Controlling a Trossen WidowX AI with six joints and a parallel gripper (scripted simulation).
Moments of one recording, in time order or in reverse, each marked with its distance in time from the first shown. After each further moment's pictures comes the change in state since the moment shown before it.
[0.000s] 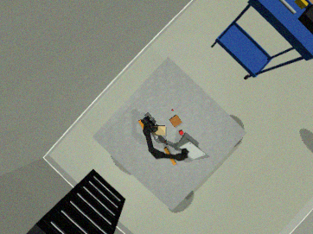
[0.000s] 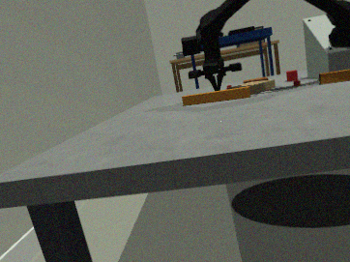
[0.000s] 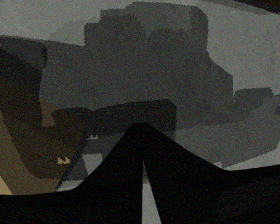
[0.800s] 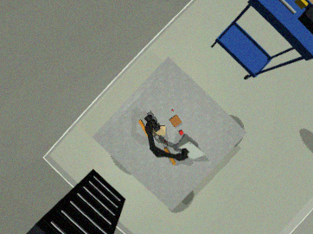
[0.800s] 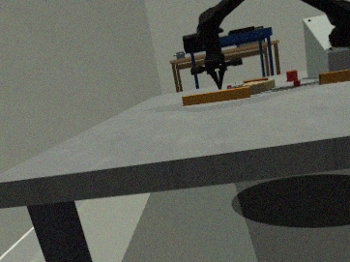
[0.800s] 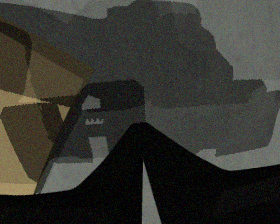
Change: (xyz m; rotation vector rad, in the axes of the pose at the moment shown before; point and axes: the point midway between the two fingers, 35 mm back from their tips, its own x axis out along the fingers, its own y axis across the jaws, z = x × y) arm -0.017 0.005 -0.029 0.011 -0.001 0.033
